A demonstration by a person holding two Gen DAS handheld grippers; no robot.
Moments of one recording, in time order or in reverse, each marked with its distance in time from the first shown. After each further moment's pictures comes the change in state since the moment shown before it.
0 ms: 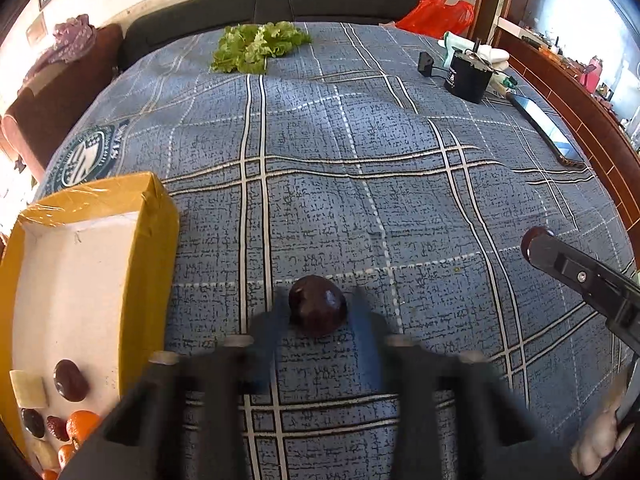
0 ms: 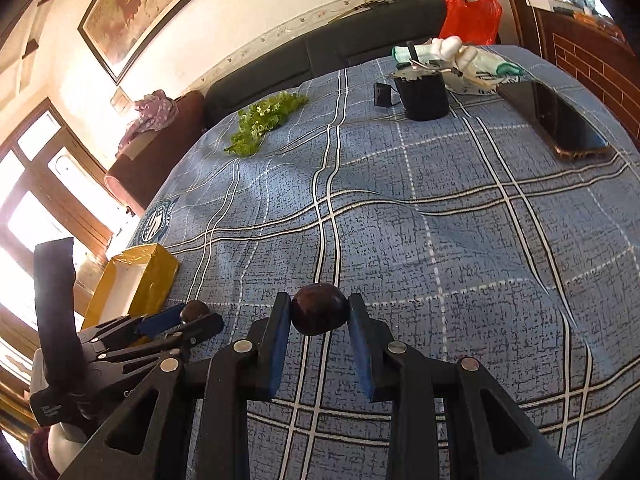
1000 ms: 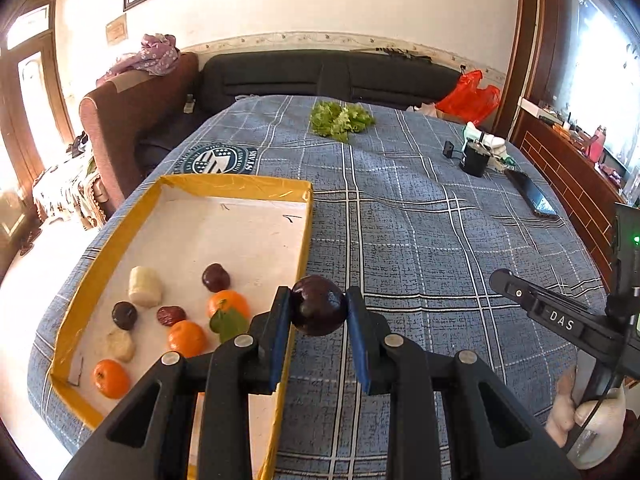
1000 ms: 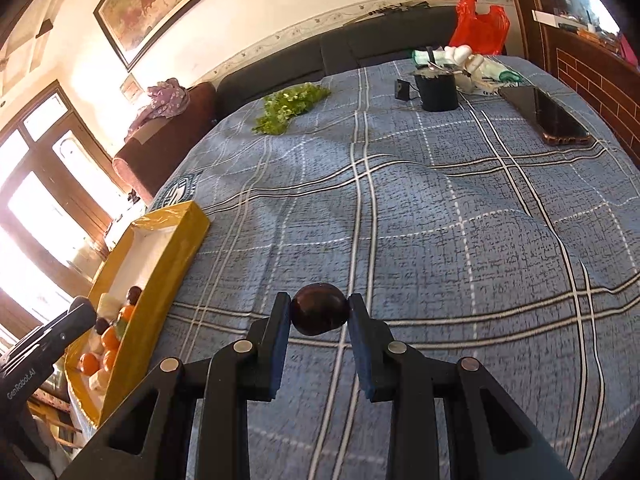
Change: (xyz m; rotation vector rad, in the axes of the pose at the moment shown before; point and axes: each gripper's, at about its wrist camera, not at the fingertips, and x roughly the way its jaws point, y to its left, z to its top) left arm -0.151 0.051 -0.092 -0.163 -0.261 0.091; right arm -0.034 0.045 -0.049 -0.066 -0.011 -0.026
